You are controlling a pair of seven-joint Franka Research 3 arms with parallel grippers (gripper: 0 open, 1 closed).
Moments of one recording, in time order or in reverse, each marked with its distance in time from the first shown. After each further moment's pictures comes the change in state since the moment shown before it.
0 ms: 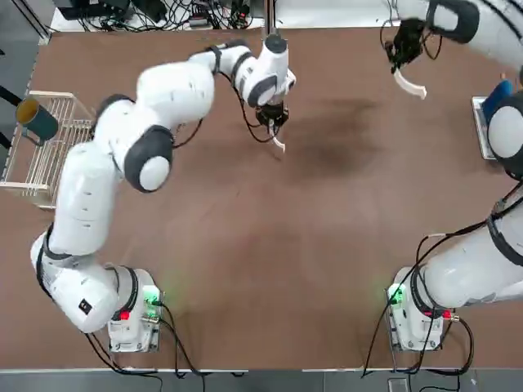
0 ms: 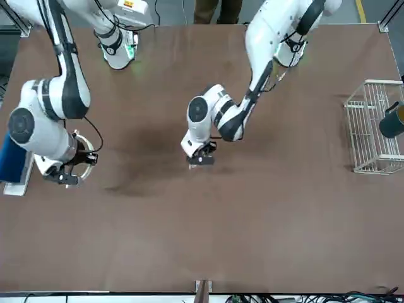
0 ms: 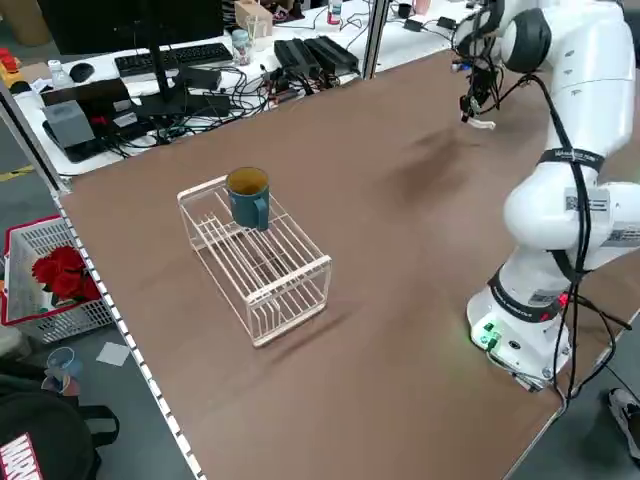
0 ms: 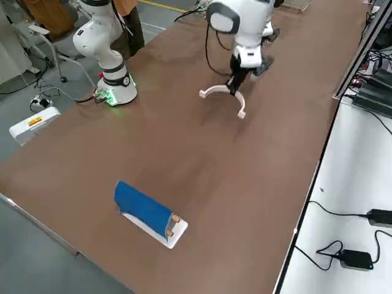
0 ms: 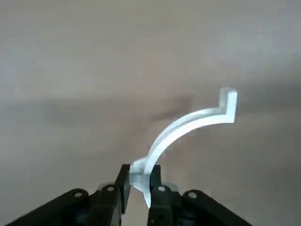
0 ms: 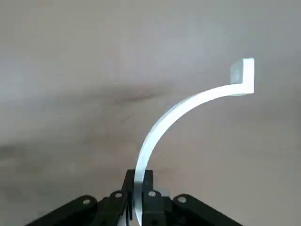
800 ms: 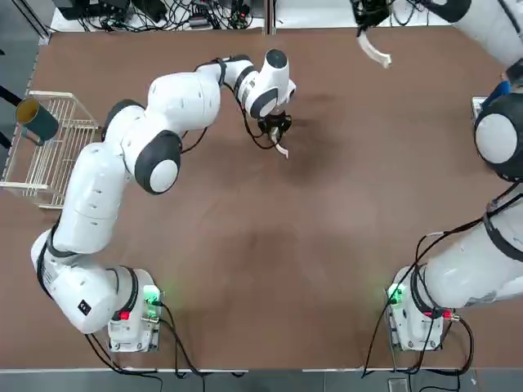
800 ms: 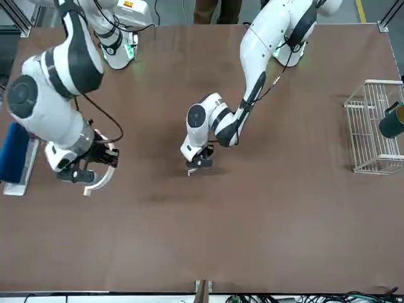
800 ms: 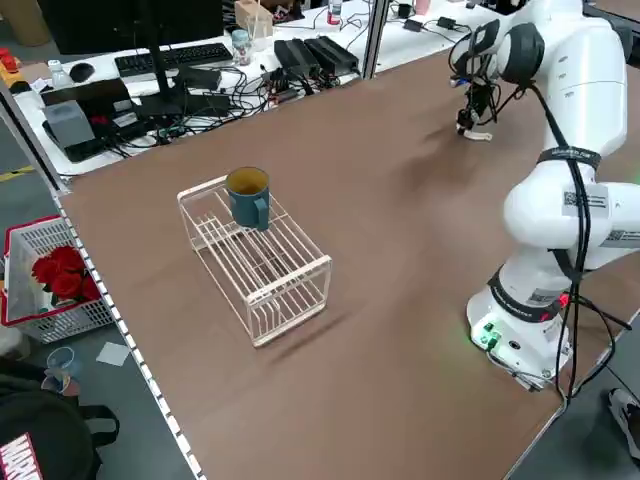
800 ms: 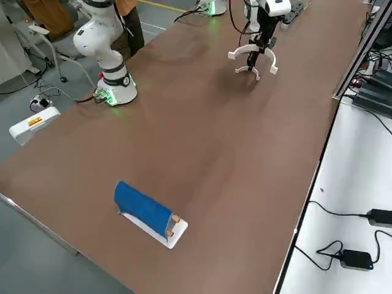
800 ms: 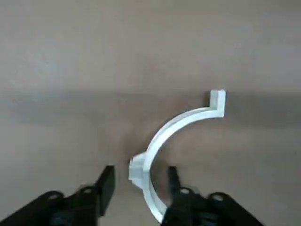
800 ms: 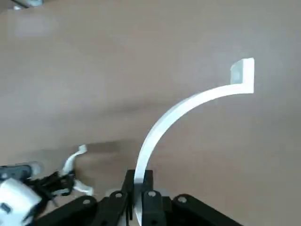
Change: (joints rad) left arm -0.004 0.058 0.006 0.030 0.000 0.070 -0.102; right arm 0.035 0.081 0.224 0.275 0.063 -0.076 0.264
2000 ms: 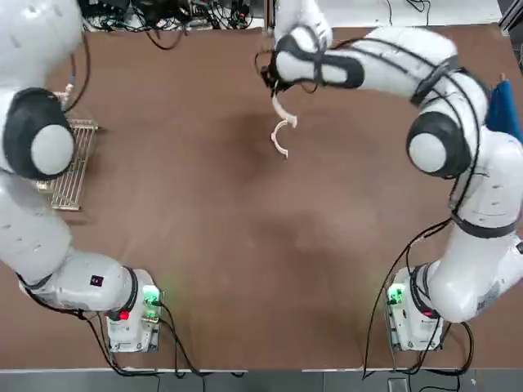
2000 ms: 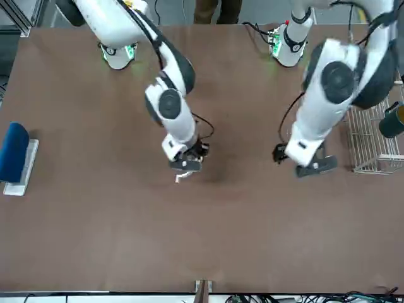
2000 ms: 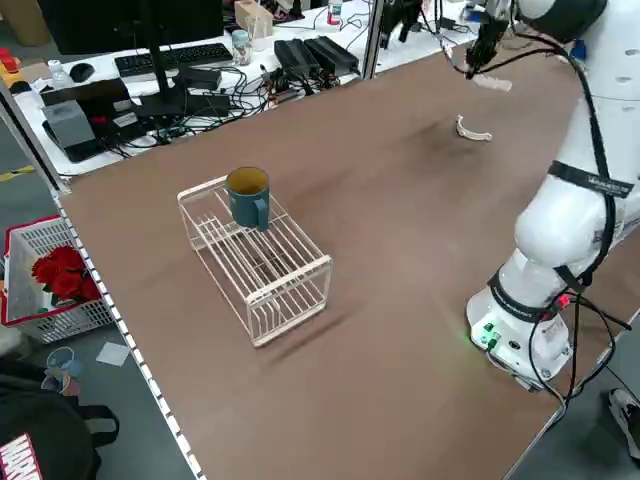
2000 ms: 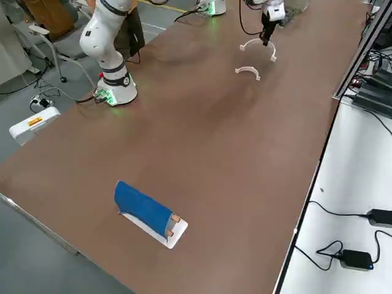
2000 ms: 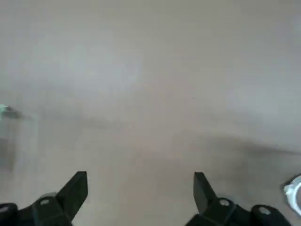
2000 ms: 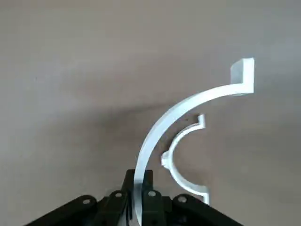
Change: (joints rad) left arm 0.592 -0.677 -0.052 -0.211 -0.025 -0.473 0.416; right arm 0.343 0.389 0.099 0.110 -0.164 0.331 0.404
